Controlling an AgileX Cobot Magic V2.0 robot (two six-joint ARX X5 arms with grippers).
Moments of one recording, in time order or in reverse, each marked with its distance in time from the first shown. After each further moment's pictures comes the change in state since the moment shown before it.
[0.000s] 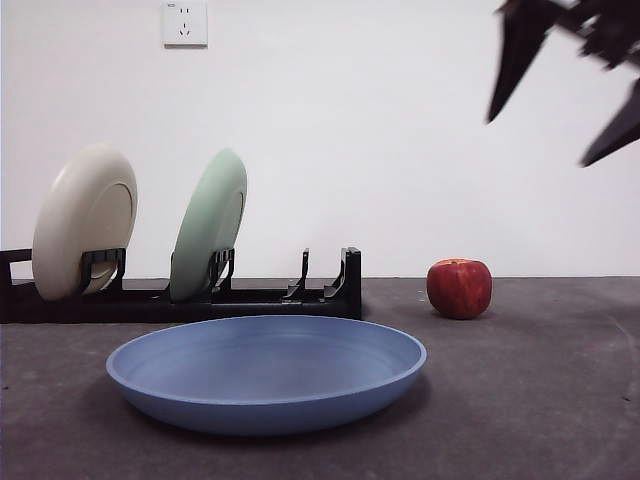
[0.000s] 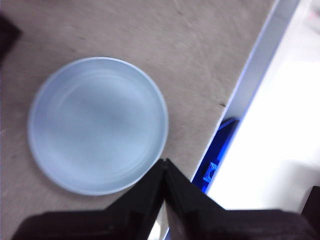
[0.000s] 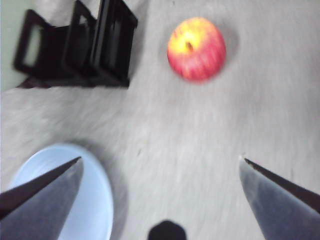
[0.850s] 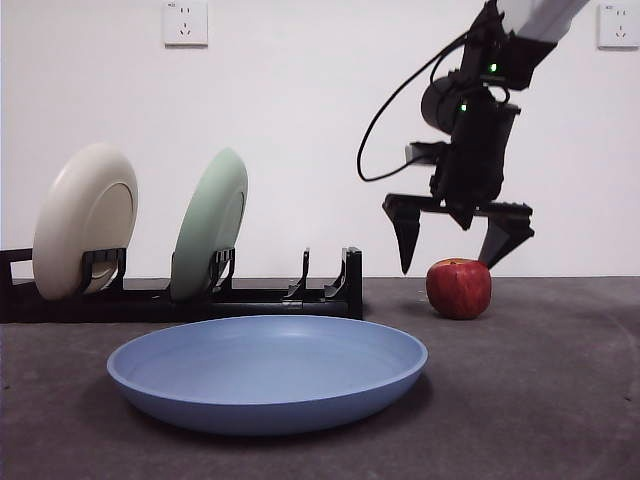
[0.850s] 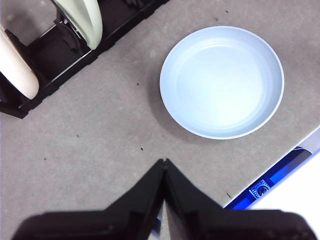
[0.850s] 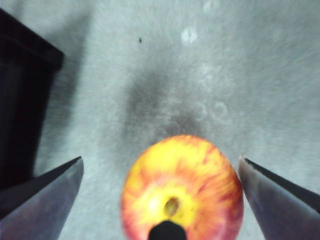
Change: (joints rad) left arm 0.209 -0.268 0.000 -0.241 -0.206 -0.106; right arm 0.083 0.790 0.620 -0.023 0.235 -0.115
